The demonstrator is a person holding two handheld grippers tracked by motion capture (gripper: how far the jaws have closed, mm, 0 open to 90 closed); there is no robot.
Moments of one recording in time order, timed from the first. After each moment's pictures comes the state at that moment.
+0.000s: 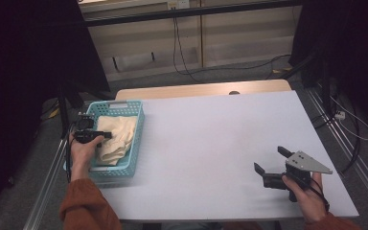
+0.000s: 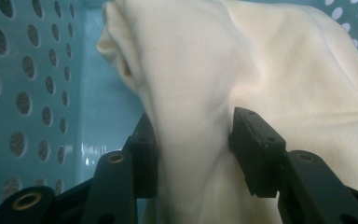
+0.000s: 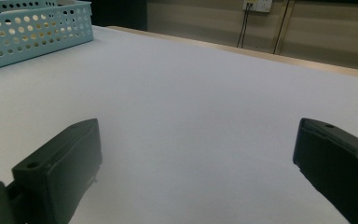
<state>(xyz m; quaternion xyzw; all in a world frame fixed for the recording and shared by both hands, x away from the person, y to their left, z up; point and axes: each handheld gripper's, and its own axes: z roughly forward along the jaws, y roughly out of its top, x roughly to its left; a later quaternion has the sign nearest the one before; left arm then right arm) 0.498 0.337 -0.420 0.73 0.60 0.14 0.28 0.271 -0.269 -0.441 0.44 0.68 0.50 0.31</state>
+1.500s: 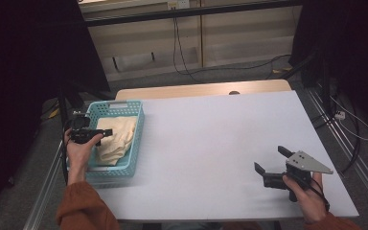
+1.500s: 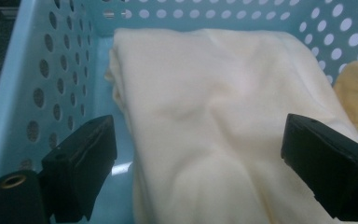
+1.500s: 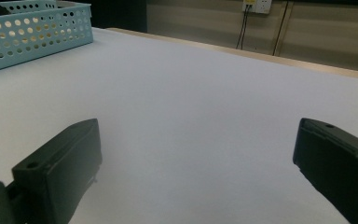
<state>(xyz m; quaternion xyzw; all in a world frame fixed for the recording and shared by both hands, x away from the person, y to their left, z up) 0.484 0.336 -0.395 0.73 0.59 0.18 0.30 0.271 -0.270 -0.441 0.44 0.68 0.50 0.31</state>
